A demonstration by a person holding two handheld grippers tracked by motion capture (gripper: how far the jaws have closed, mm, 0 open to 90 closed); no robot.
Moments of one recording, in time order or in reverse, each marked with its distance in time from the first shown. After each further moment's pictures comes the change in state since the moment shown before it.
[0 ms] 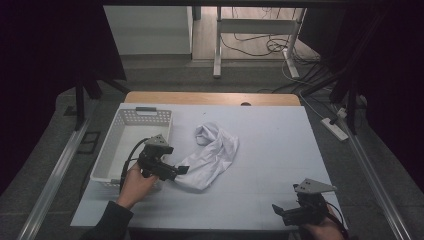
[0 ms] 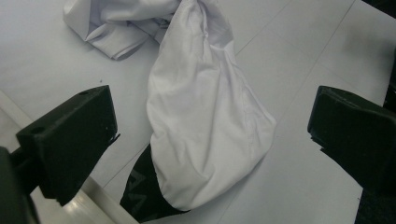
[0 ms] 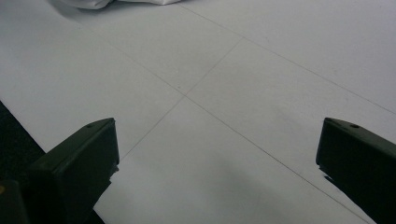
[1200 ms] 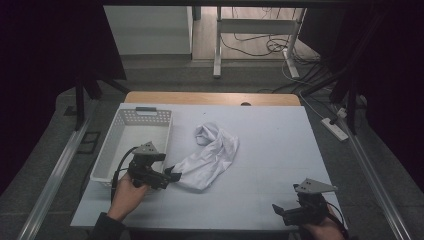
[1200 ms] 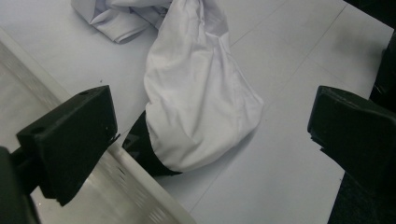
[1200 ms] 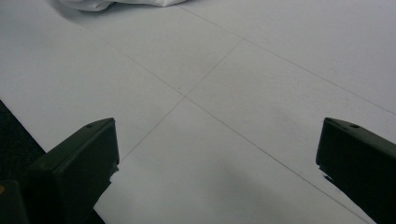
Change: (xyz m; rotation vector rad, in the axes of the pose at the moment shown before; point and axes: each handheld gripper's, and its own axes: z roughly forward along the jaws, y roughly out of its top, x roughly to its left) left arm -0.010 -0.025 -0.021 -0.039 0.007 -0.038; right arm 0.000 0.000 -0.001 -0.003 0.003 0.000
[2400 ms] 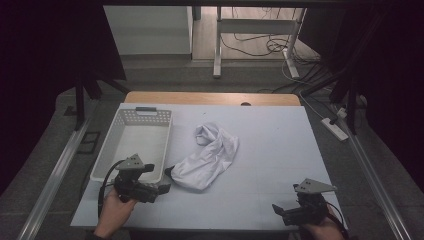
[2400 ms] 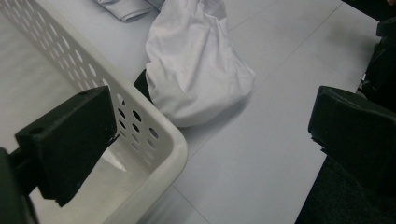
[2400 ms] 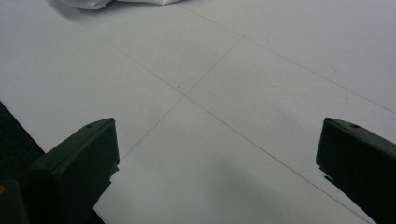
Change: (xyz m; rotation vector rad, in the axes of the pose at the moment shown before) left arm -0.011 -0.037 -0.027 -0.038 0.021 -0.032; right arm 0.000 0.000 0.001 0.006 -0.003 0.000
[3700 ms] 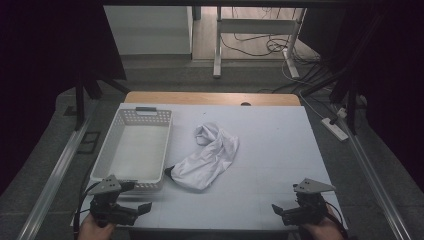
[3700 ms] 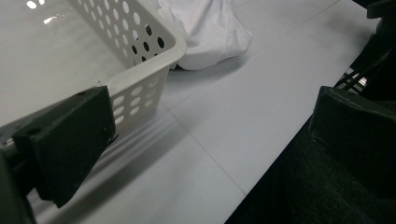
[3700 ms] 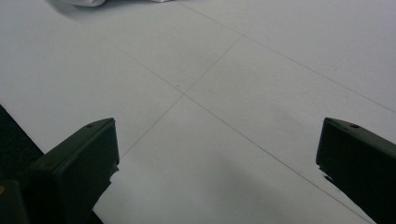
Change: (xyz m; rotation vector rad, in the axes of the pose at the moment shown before) left arm -0.013 -0.054 -0.044 -0.019 0.054 -0.059; right arm 0.001 0.001 0.001 0.010 -0.006 -0.001
